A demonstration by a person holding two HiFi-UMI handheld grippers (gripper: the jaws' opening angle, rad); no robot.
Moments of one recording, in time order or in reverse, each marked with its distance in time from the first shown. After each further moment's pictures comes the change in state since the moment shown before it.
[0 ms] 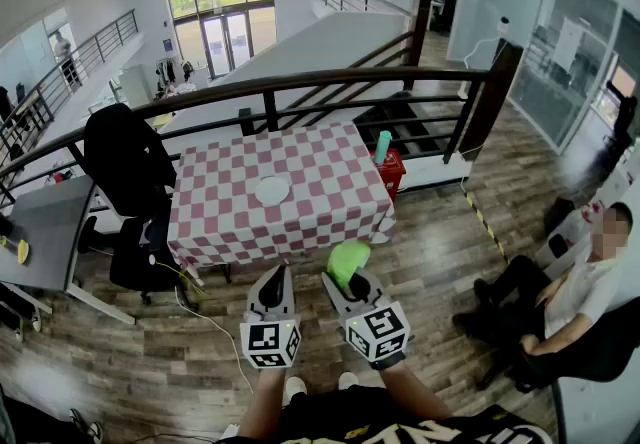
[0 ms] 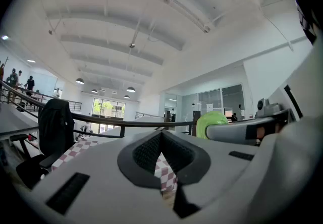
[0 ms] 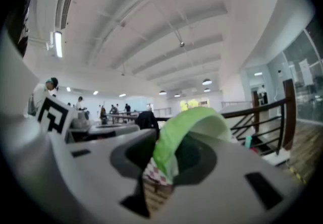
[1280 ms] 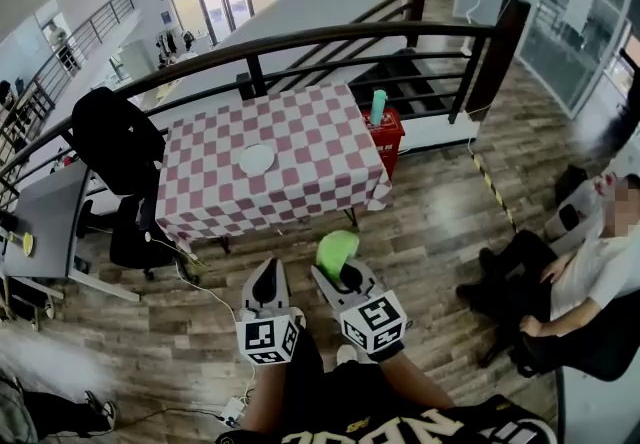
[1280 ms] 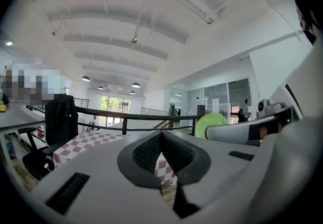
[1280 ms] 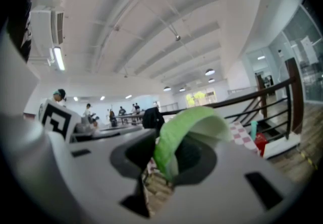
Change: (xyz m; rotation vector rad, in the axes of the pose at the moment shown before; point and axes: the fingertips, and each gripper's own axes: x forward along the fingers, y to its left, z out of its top) left arm 0.015 -0.052 -0.045 -0.012 0.045 0.088; right arm -0.030 -0.044 -0.041 0.104 0.050 0.112
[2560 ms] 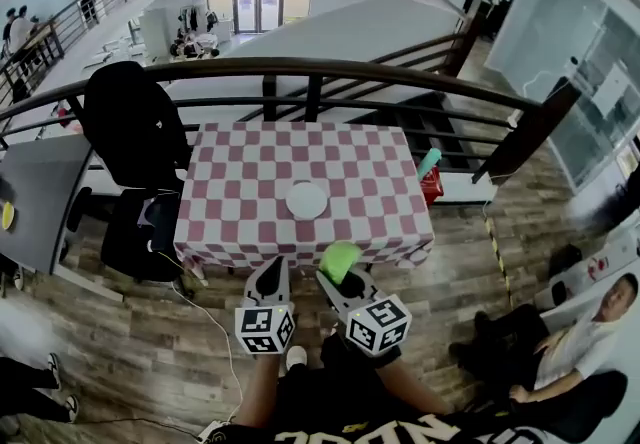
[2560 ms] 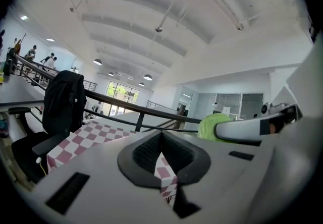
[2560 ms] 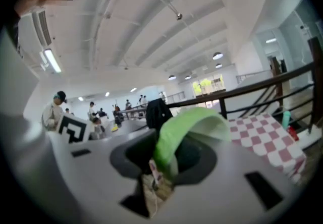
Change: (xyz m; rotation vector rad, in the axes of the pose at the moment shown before) left arm 0.142 0.232 -0.012 -0.195 0.057 0.031; right arm 0.262 0.006 0.011 0.052 0.137 0.089
